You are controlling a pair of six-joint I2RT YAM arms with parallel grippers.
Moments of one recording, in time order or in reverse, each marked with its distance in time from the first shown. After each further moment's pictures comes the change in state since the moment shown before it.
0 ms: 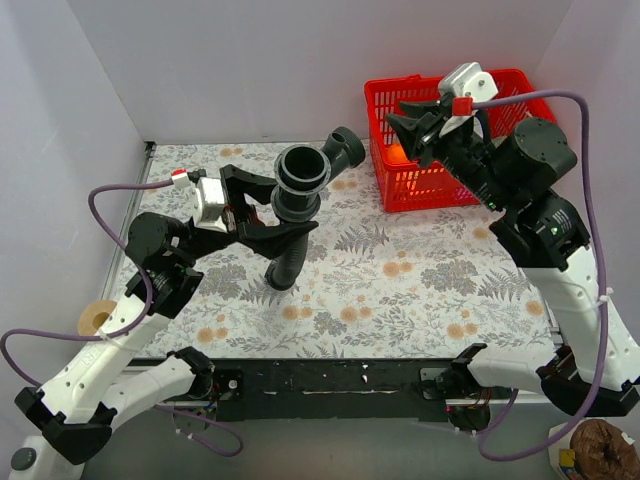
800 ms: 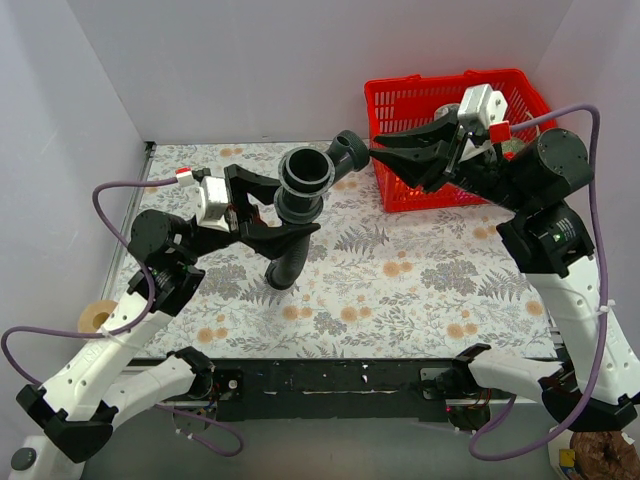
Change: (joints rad) left arm 0.004 0.011 0.009 -0.007 0.047 -0.009; right arm -0.165 -0.059 -0.129 0.138 -0.613 0.206
